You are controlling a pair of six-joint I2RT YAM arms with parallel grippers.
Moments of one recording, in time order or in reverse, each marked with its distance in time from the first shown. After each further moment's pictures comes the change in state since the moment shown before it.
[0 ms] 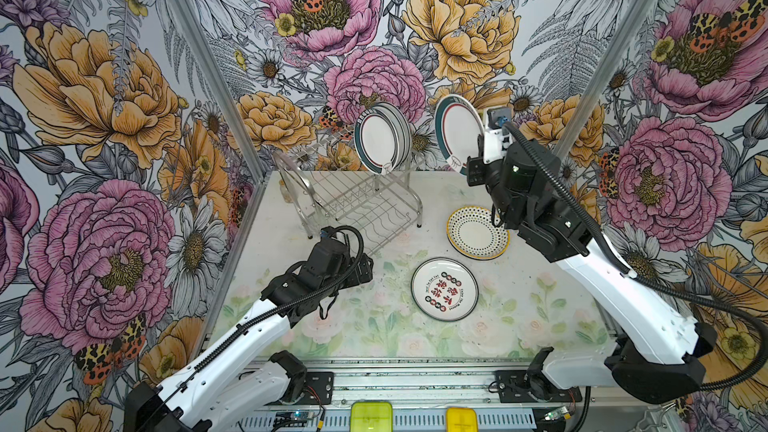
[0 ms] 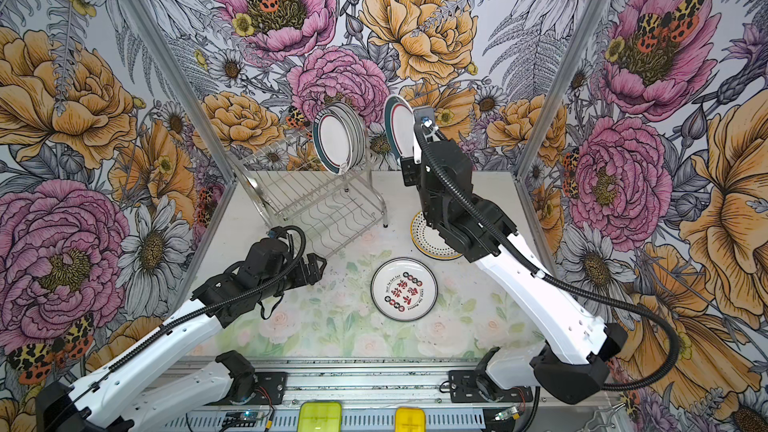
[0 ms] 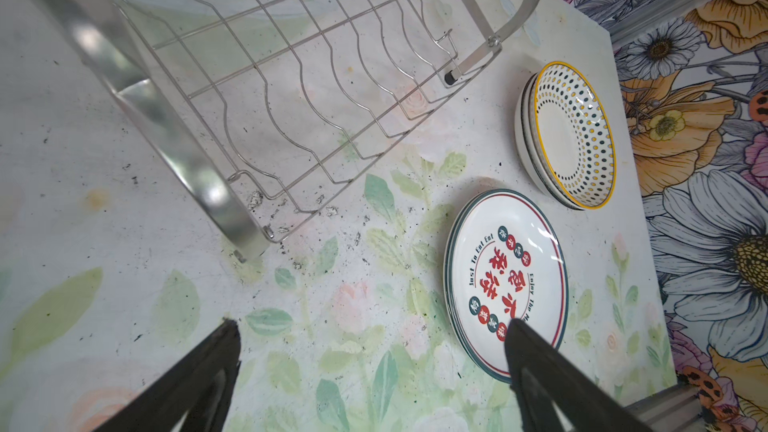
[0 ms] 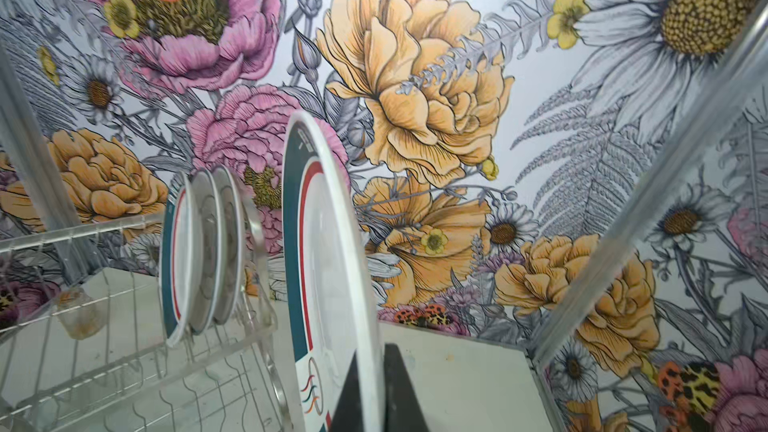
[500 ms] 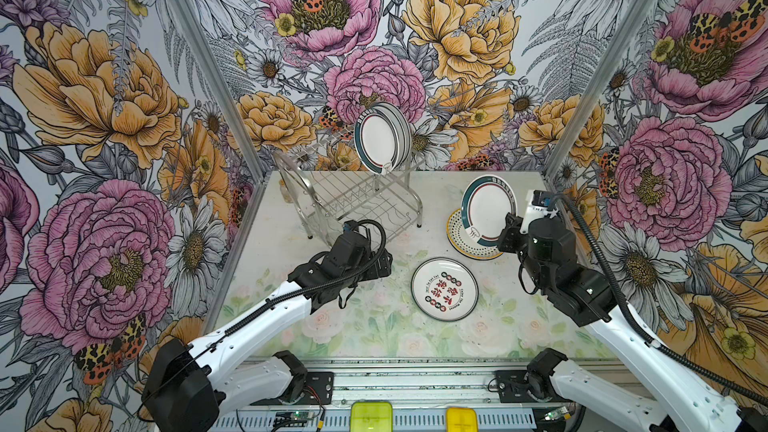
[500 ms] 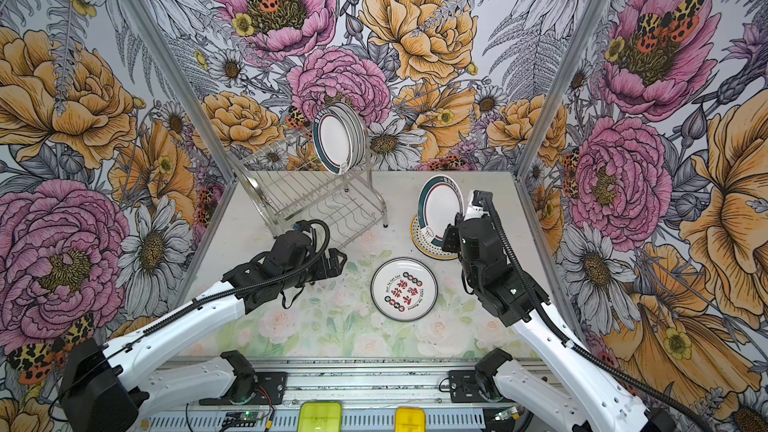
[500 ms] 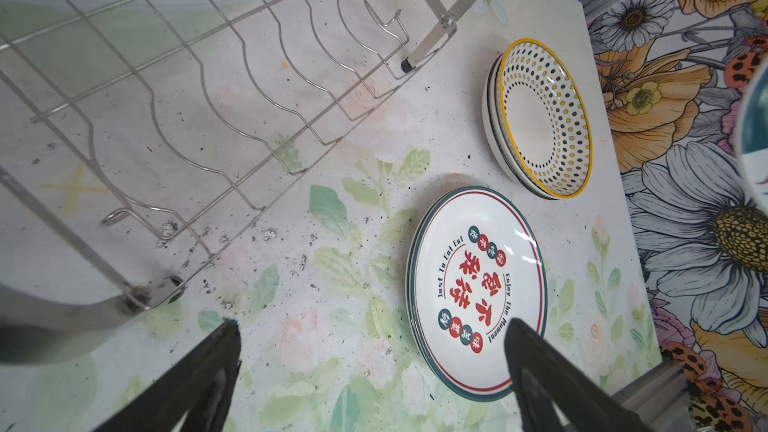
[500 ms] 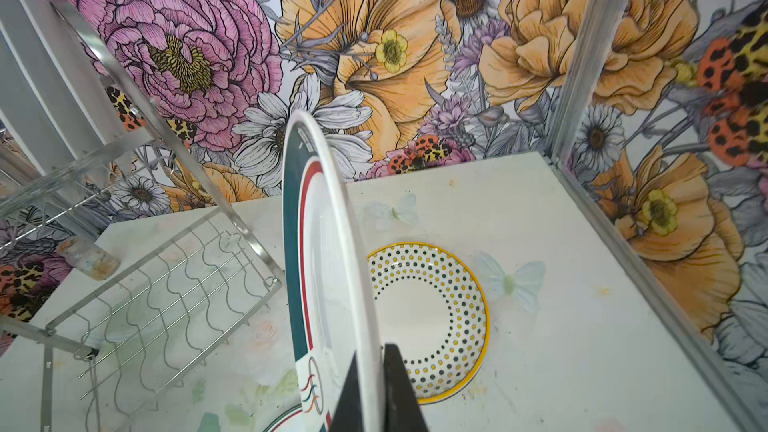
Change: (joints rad) left arm -0.089 0.212 0.041 0.181 0.027 0.000; right arm -0.145 -0.428 -0.674 -0.047 -0.209 0.501
